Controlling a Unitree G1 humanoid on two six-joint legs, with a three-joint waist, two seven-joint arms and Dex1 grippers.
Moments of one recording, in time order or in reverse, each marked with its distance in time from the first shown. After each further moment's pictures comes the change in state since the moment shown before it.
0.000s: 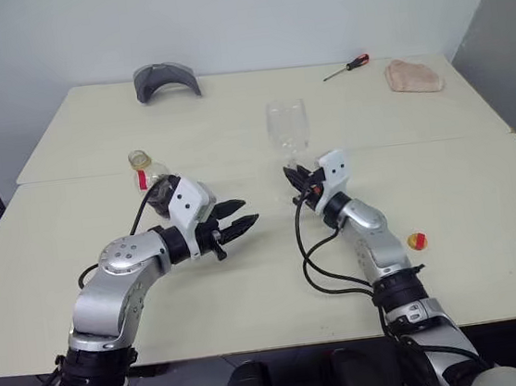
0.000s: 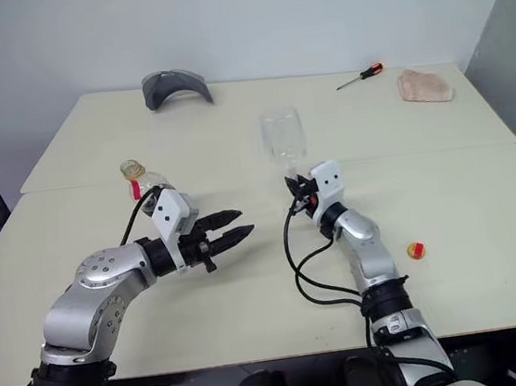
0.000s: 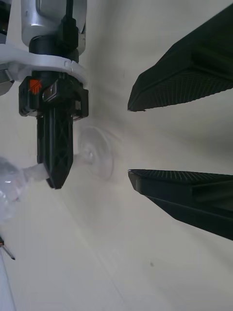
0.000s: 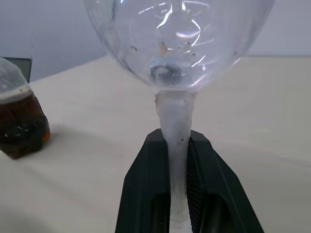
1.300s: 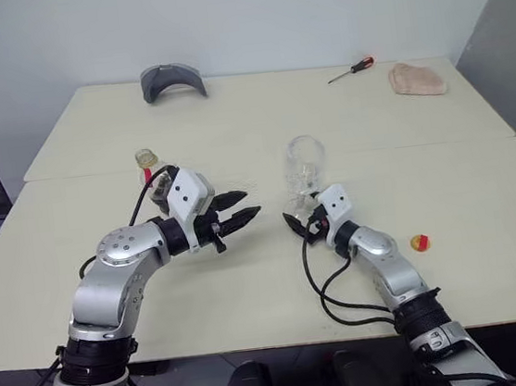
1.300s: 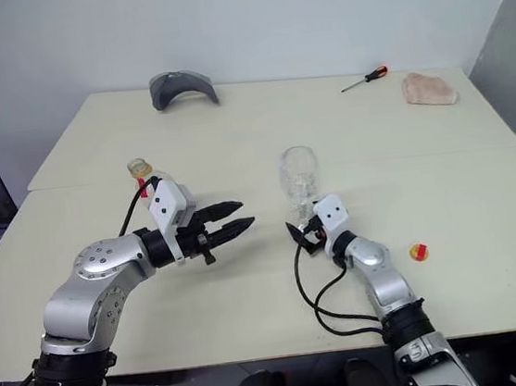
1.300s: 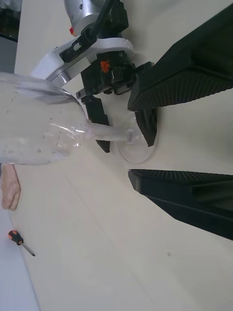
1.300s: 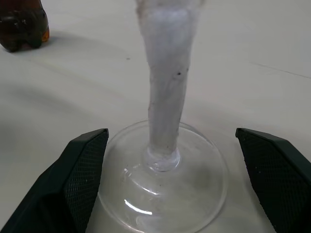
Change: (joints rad) left arm -0.033 -0.002 0.002 0.036 -0.009 -0.046 -0.042; right arm 0.228 -0.170 0.160 -0.211 -0.049 0.156 -0.020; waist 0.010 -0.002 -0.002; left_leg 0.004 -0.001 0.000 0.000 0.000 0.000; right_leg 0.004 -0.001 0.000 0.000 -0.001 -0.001
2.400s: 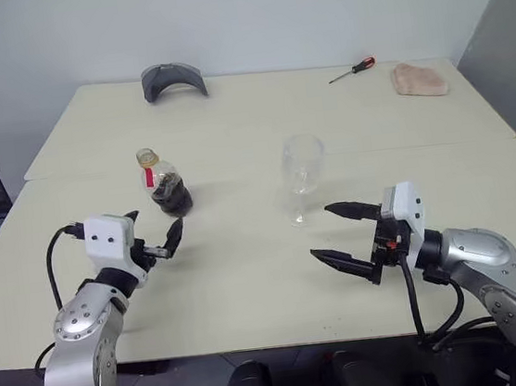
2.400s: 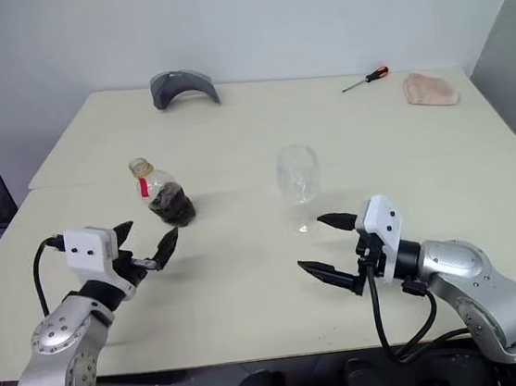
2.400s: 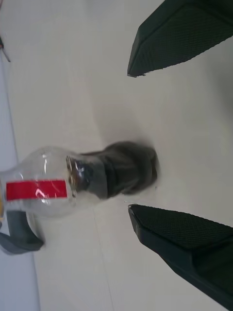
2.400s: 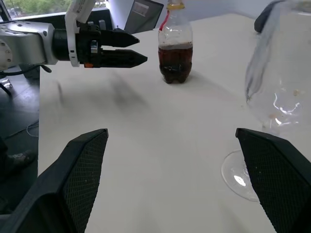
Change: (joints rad) left arm 0.311 -0.129 0.298 -0.010 0.091 -0.166 0.455; right arm 0.238 -0.455 -0.120 -0.903 0.509 0.528 0.317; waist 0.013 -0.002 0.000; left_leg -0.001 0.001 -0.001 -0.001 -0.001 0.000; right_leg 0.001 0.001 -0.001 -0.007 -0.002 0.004
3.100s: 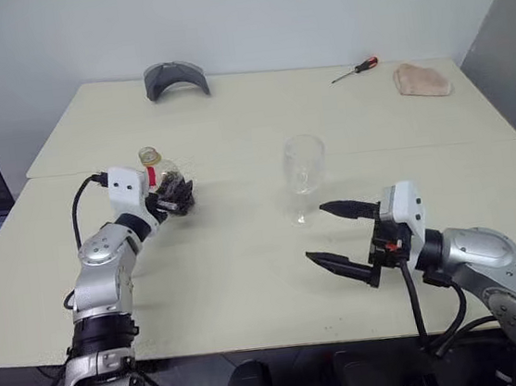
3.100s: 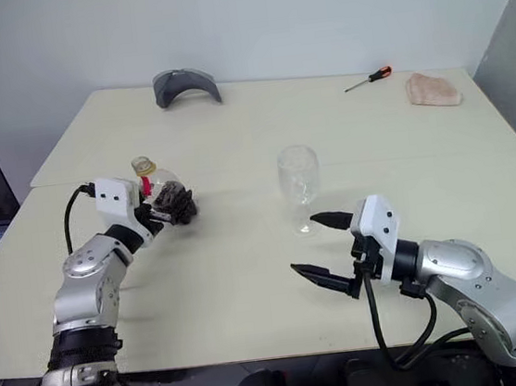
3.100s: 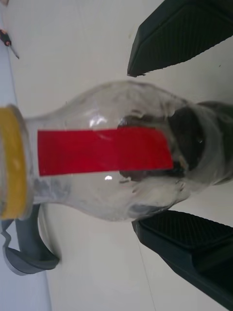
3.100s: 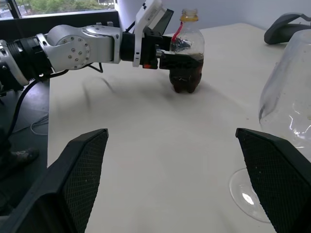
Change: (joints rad) left arm -0.452 0.025 -0.107 0.618 0.081 -0.186 -0.107; right arm -0.006 -0.020 0.013 -0.066 0.030 0.018 -0.040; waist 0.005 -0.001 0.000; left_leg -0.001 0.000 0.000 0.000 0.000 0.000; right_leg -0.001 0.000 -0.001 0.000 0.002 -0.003
